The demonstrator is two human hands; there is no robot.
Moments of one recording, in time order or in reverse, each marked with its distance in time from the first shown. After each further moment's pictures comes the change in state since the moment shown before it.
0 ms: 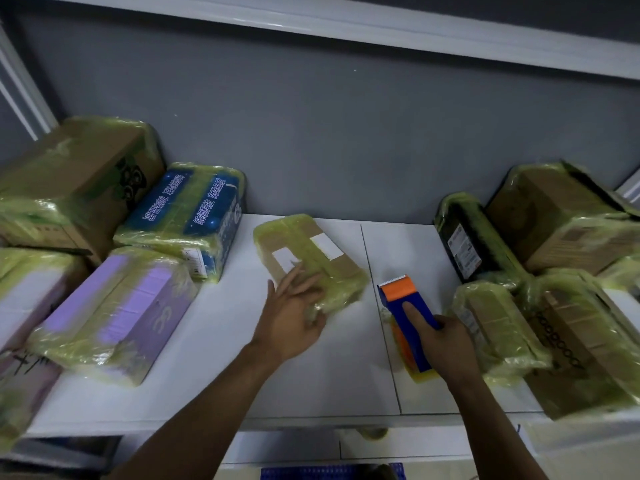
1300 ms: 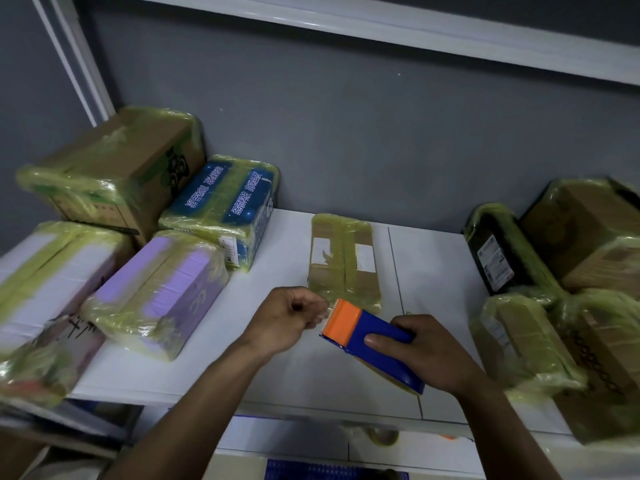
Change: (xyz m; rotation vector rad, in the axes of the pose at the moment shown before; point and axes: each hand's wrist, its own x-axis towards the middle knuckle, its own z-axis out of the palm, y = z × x) left_hand -0.029 0.014 -0.079 -0.938 -0.164 -0.627; right_hand -0.046 -0.074 0.018 -0.102 -0.588 -0.351
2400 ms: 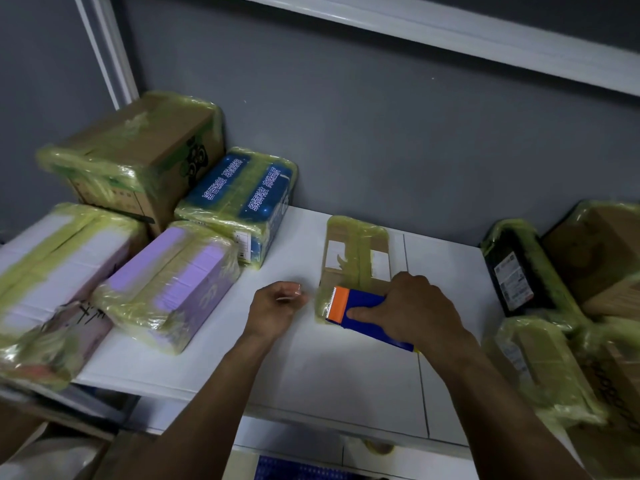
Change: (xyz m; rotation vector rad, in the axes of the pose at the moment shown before) left_hand 0.048 -0.058 -0.024 0.018 0.446 -0.027; right_hand 0.075 -0.054 0.006 -0.744 0.109 0.181
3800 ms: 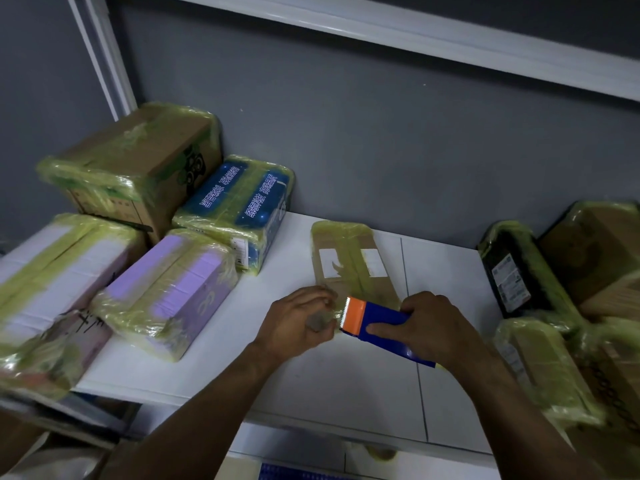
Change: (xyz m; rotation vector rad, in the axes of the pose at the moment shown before) left_hand -0.001 -0.010 0.015 0.583 -0.201 0.934; right_hand -0.002 0.053 0.014 0.167 -0.051 -0.067
